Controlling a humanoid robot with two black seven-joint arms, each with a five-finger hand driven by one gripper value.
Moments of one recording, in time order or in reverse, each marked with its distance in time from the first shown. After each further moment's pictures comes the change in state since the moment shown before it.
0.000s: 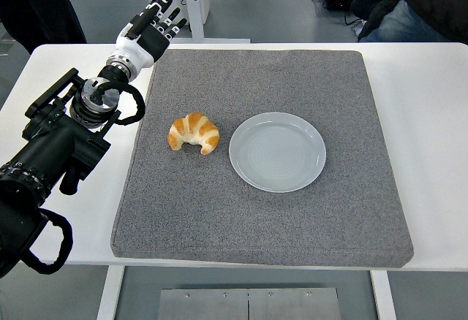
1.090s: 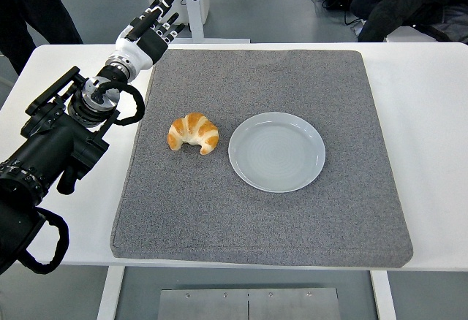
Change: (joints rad) left arm -0.007 0.013 0.045 -0.005 0.010 0.044 -0.004; right arm 0.000 0.000 0.000 0.000 0.000 0.000 0.000
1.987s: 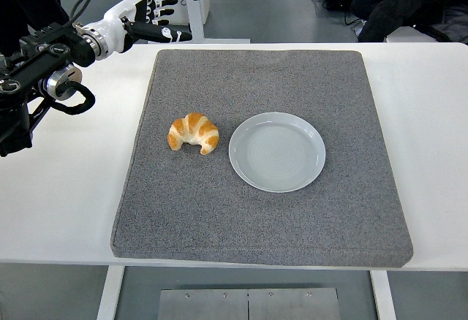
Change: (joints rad) left arm -0.119 0.316 0.457 -0.312 0.717 0.008 -0.019; right arm 0.000 0.000 0.000 0.000 0.000 0.000 0.000
